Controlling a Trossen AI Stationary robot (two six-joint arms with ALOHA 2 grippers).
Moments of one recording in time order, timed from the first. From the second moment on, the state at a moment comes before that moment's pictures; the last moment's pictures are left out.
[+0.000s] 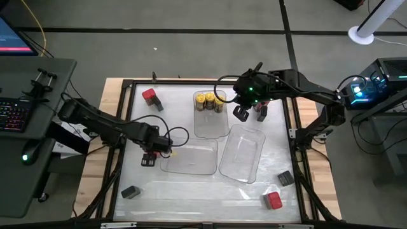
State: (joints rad) left arm -0.25 1.41 0.91 -1.10 -0.05 -0.21; right arm -0.12 1.56 1.93 -1.34 0.19 0.29
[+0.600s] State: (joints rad) left arm -0.24 1.37 0.96 -1.27 -0.05 -0.26; right arm -0.12 1.56 1.93 -1.34 0.19 0.28
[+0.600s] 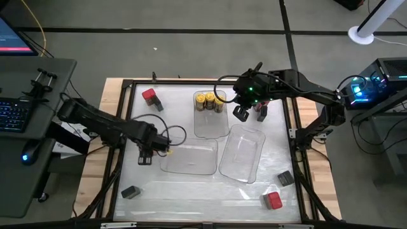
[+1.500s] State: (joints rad) left arm -0.19 1.59 1.49 -1.26 -0.37 1.12; right arm -0.12 1.56 1.93 -1.31 0.21 0.22
